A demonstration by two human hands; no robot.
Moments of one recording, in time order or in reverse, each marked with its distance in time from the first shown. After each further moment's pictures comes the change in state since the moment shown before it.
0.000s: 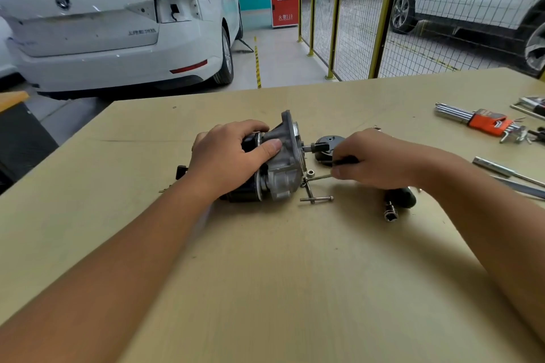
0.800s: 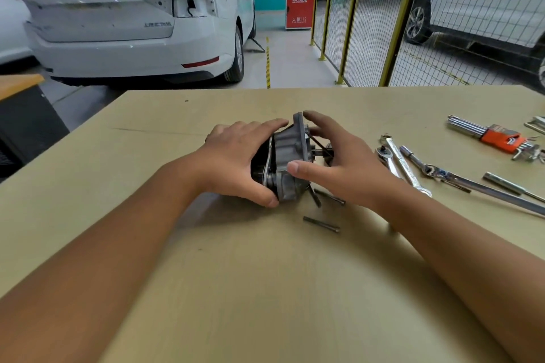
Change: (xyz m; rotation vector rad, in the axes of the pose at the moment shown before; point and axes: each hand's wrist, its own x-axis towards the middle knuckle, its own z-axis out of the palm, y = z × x) left_hand 0.002 -0.014 -0.020 0.356 -0.370 0.240; right_hand 0.014 -0.045 0.036 0.507 0.374 -0.083
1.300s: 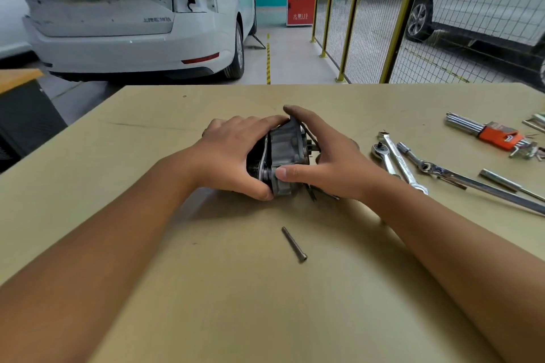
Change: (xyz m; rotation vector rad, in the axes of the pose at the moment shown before) left_hand 0.002 -0.001 0.004 -0.015 0.065 0.023; right_hand 0.008 0.003 0.006 0.064 -0.082 -0.090
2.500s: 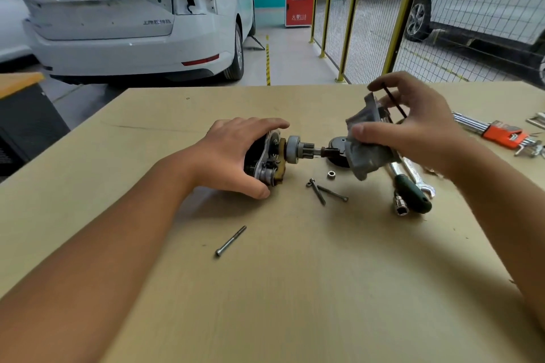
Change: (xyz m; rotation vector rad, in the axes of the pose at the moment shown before) left_hand -0.010 -0.010 -0.010 -0.153 -0.047 0.034; right_hand -0.014 -0.001 -0.084 -0.017 0.281 0.200
